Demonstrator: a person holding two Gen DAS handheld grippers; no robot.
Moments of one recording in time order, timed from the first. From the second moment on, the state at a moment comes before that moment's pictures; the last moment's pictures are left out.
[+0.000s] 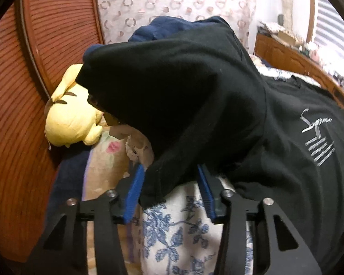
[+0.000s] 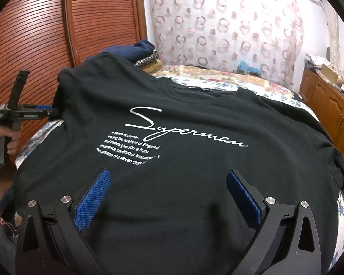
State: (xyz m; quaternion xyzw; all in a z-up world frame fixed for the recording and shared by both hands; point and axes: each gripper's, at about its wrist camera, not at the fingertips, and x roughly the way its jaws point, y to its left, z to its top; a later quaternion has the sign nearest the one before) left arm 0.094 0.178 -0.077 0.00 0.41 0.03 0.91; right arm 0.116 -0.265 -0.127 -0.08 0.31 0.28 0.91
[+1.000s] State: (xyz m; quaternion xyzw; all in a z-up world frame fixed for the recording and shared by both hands) left arm 0.082 0.032 0.028 0.08 0.35 -0.14 0.92; right arm 0.120 -0.263 -0.130 -0.07 0.32 0.28 0.90
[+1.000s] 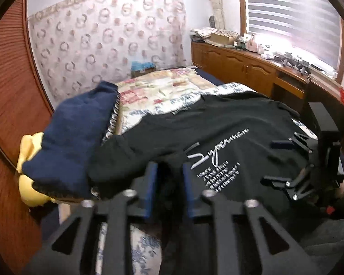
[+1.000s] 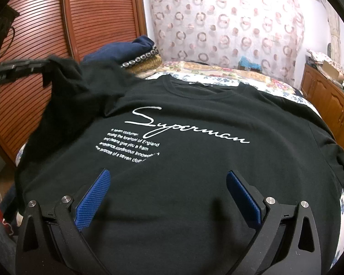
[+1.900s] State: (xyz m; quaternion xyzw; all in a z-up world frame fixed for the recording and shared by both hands) left arm 0.087 0.127 -0.092 0.00 0.45 -0.04 0.89; right arm 0.123 -0.260 -0.132 -0.08 0.33 0.29 0.89
